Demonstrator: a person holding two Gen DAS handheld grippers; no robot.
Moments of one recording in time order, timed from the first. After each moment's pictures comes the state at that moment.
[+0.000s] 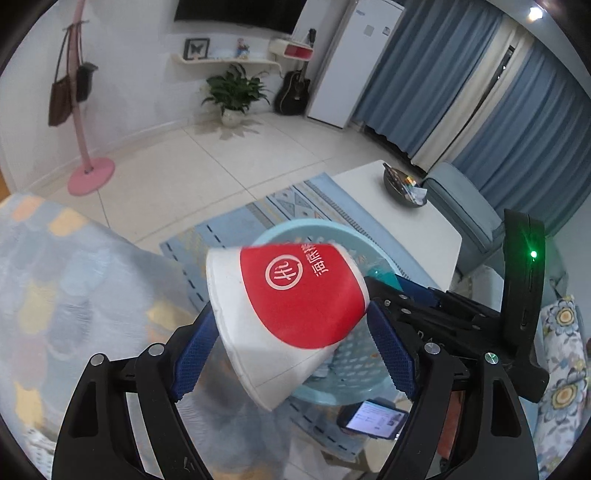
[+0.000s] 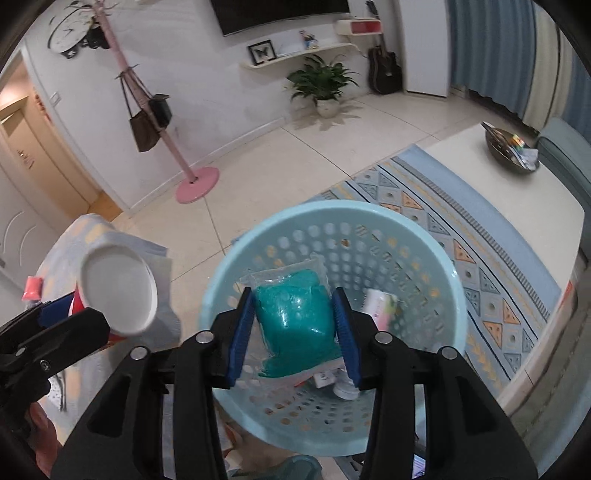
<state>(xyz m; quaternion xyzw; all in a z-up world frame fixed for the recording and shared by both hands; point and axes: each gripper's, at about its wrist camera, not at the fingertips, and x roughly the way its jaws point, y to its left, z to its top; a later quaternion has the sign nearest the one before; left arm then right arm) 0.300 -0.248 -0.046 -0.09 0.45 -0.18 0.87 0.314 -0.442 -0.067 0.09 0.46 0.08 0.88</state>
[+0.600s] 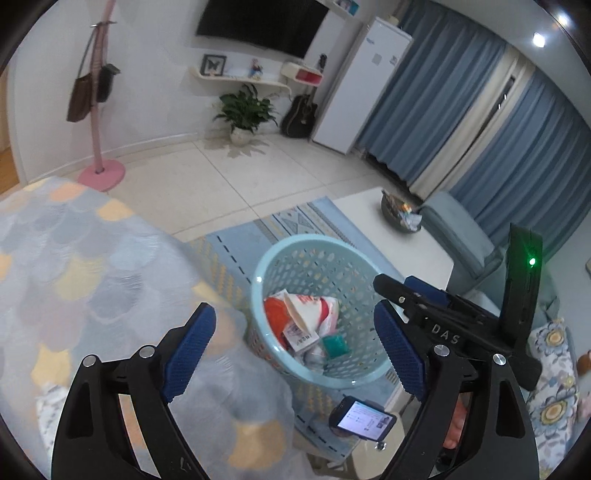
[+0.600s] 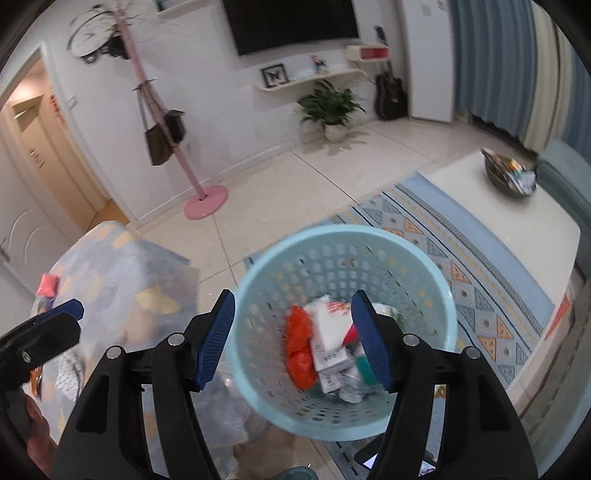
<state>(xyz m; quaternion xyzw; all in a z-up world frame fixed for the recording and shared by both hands) 0.235 -0.204 -0.011 -0.14 0.40 -0.16 0.89 0.280 -0.419 -0.025 0.07 0.40 0.10 0.91</state>
